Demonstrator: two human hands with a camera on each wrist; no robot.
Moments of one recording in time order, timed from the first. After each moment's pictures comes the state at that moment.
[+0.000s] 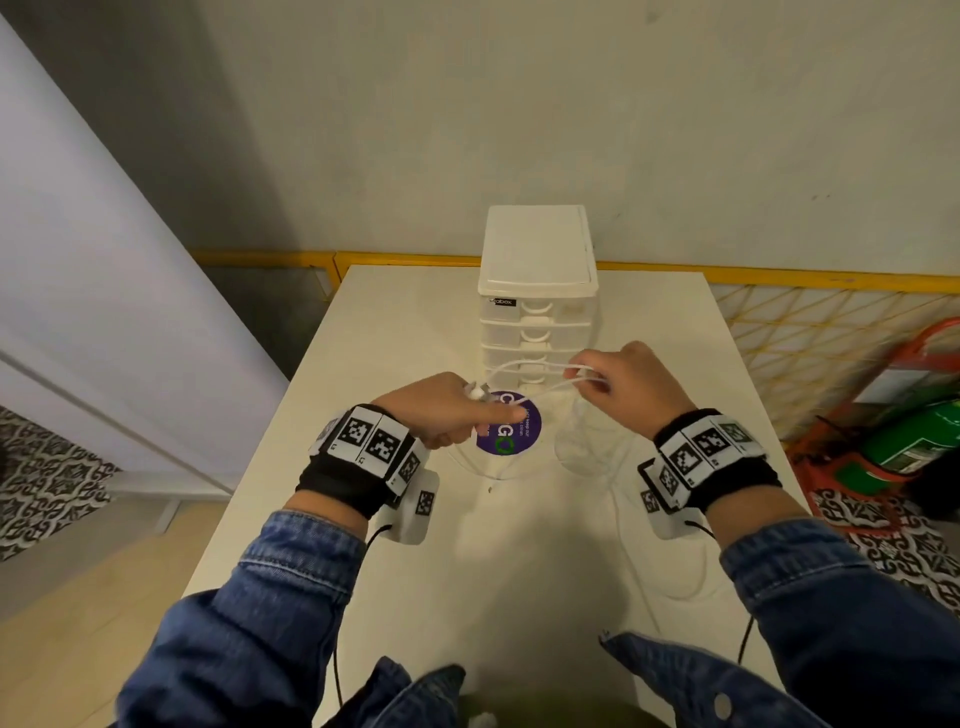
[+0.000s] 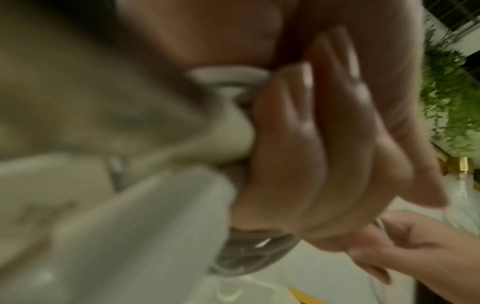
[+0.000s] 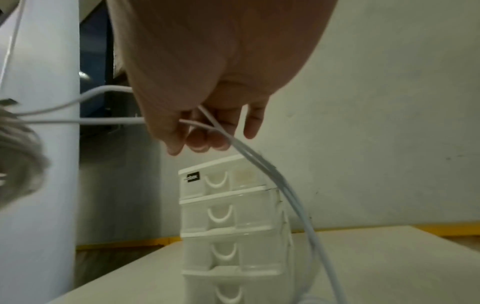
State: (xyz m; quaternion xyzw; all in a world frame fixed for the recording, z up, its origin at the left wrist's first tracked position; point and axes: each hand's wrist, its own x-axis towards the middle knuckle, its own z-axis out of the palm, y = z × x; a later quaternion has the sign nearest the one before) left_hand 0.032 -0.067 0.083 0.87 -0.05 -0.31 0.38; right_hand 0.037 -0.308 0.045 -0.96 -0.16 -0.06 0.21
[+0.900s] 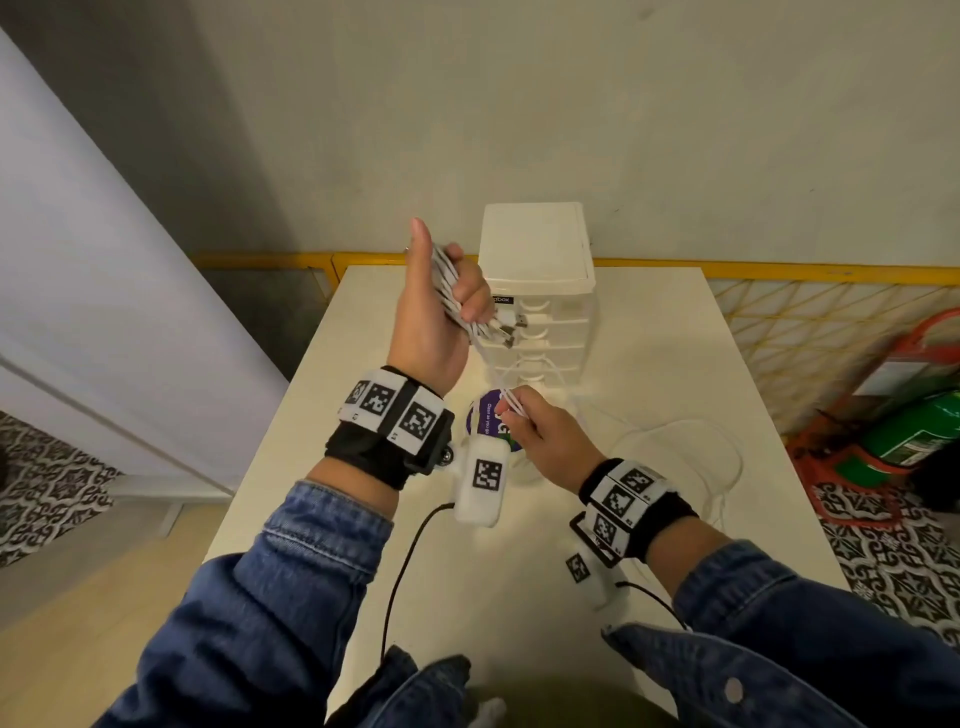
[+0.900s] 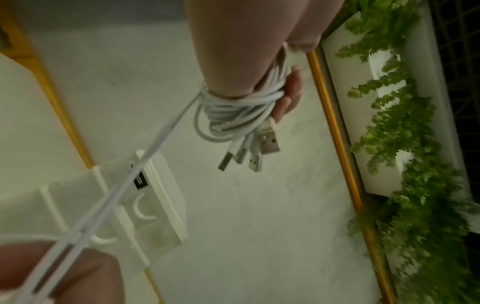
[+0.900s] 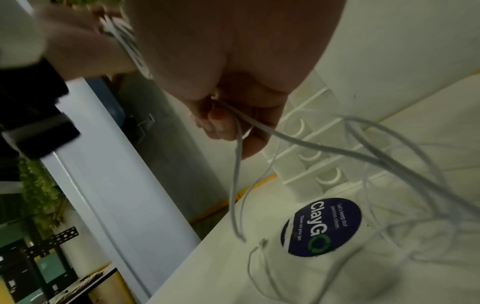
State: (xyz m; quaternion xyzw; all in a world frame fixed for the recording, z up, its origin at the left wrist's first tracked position) left_hand 0.054 -0.096 0.122 0.36 -0.12 -0.07 0.92; right_hand 0.004 -0.231 0.000 -0.87 -0.13 0.03 0.47
